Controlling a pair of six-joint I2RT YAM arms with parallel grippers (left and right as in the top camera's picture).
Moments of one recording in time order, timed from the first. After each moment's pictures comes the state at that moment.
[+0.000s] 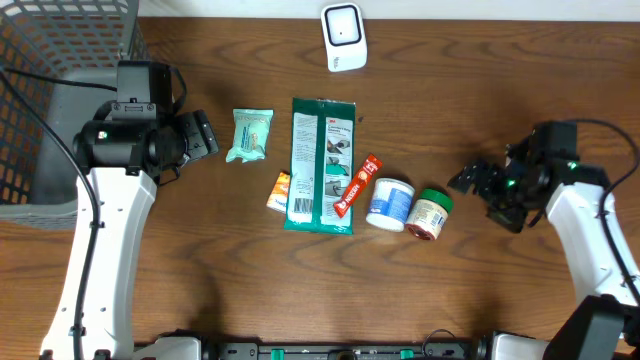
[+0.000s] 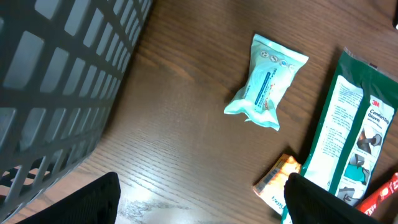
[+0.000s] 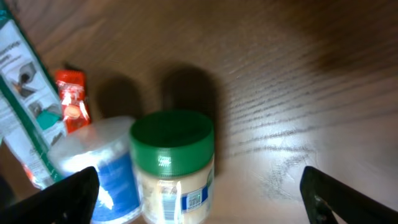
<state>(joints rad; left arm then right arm) -0.02 1.42 1.39 -1.07 -0.08 -0.37 -0.17 1.47 0.96 -0.84 -0.37 0.45</state>
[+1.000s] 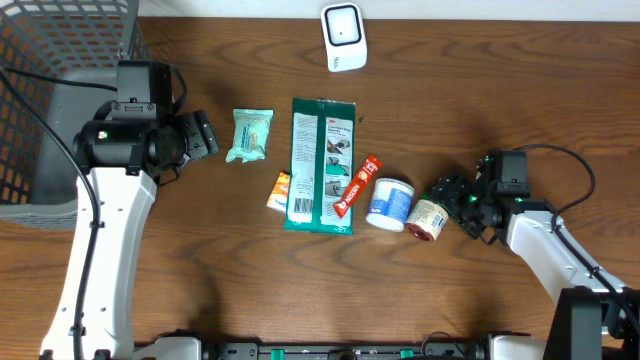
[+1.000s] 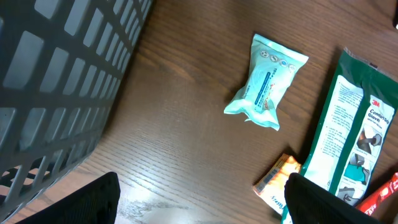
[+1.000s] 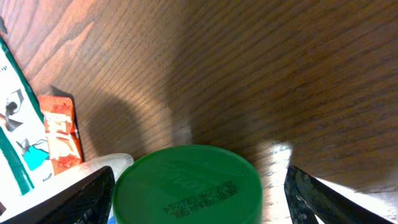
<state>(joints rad) -0.02 1.42 1.39 -1.06 -0.08 -0.36 0.00 1.47 0.66 -0.35 -0.31 0.73</state>
